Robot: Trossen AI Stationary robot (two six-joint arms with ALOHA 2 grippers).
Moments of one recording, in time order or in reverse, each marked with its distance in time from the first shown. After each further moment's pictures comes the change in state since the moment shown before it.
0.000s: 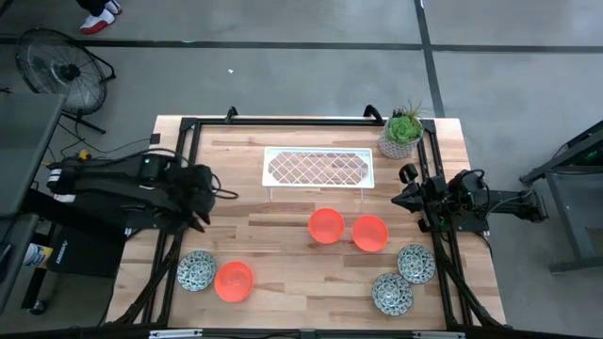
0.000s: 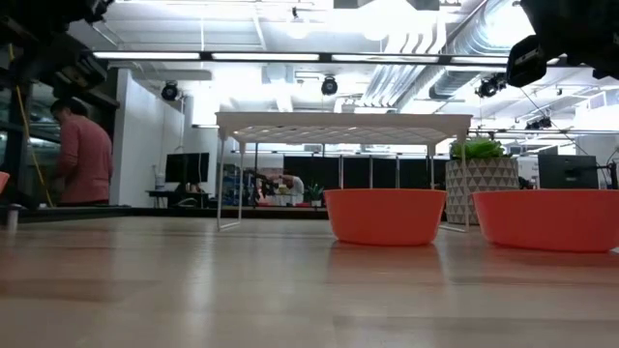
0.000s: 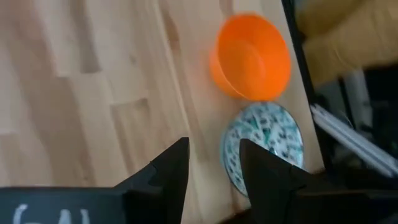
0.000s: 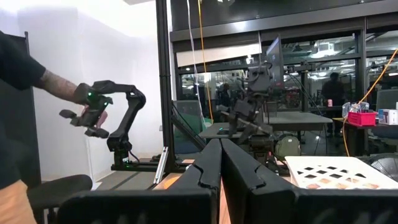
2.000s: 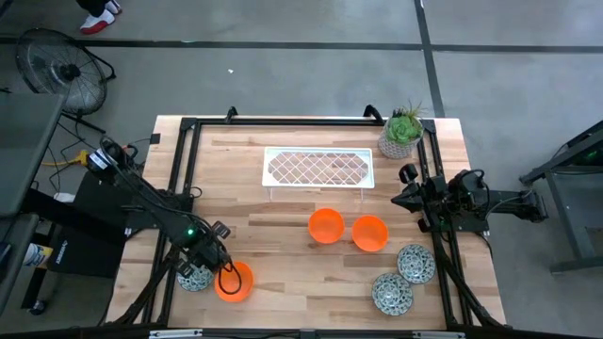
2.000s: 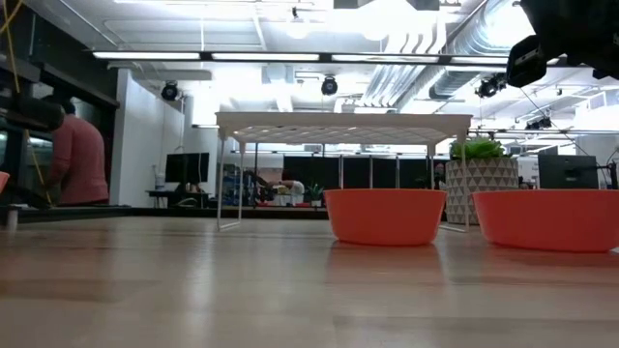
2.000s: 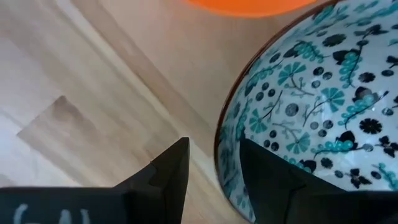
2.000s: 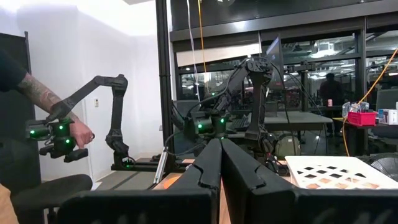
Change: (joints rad) left arm -0.706 0.615 0.000 0.256 -0.399 -0.156; right arm 0.000 0.000 0.000 -0.001 0.000 0.000
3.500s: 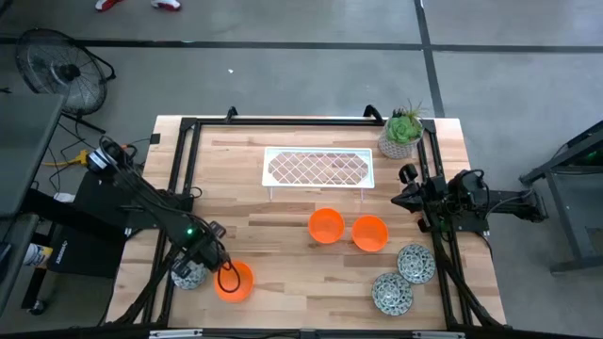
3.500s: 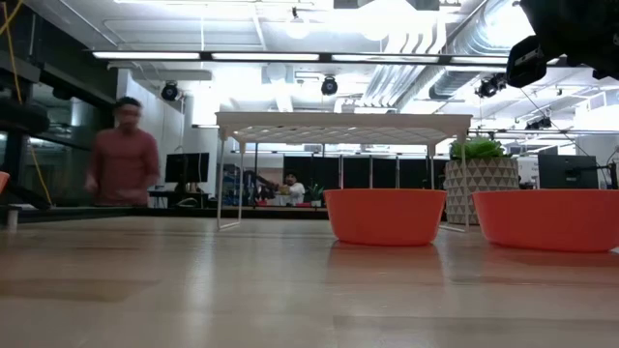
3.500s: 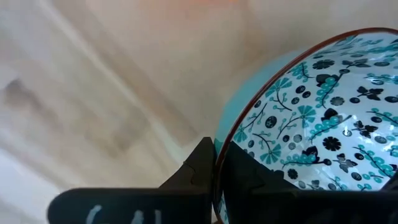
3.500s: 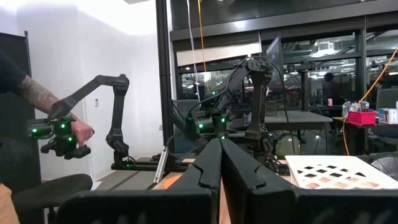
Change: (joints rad) left arm 0.000 -0.012 -0.003 -0.050 0.058 -0.051; right arm 0.000 0.000 0.000 -0.003 0.000 0.000
